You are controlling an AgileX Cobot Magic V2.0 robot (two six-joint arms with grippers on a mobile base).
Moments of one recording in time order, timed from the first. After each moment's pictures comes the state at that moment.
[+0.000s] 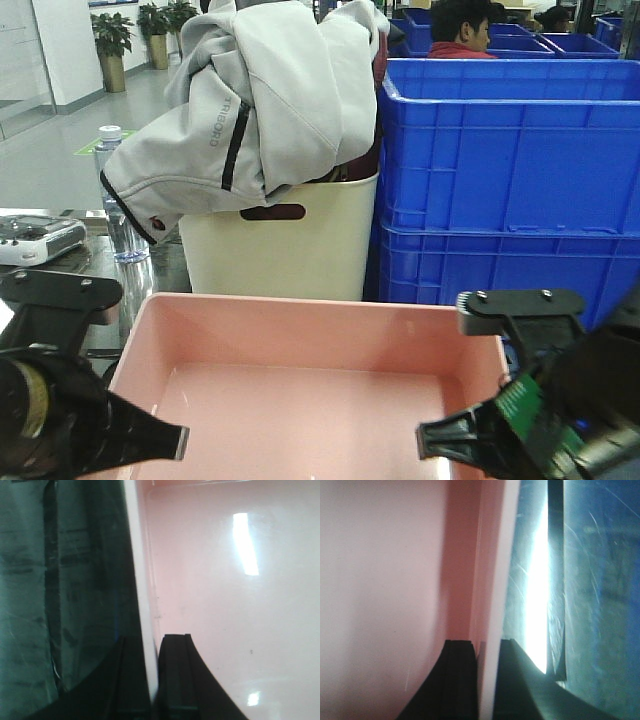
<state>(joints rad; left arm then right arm) -0.66 1.28 -1.14 0.39 0.99 -0.67 0.60 1.38 -1.22 -0.29 1.10 0.64</state>
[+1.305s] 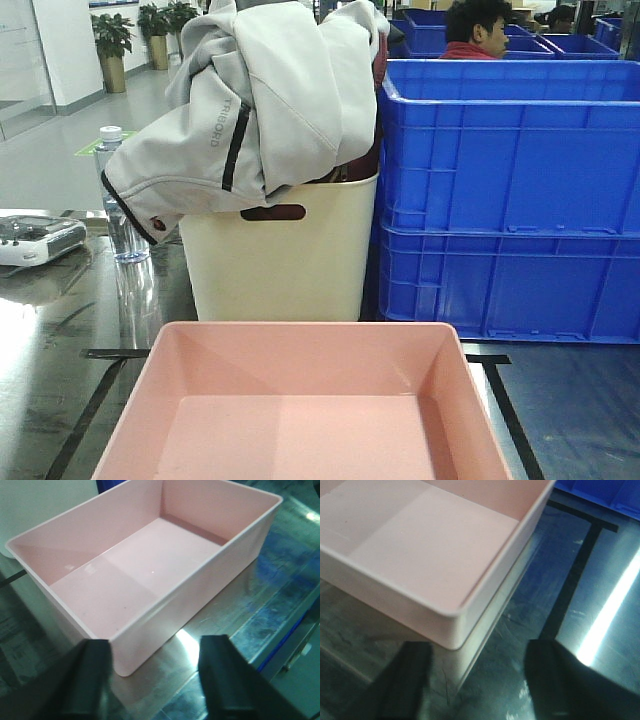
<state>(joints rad) -0.61 0.44 -0.67 -0.17 0.77 0.23 0.74 0.61 -0.65 -0.32 0.79 0.31</state>
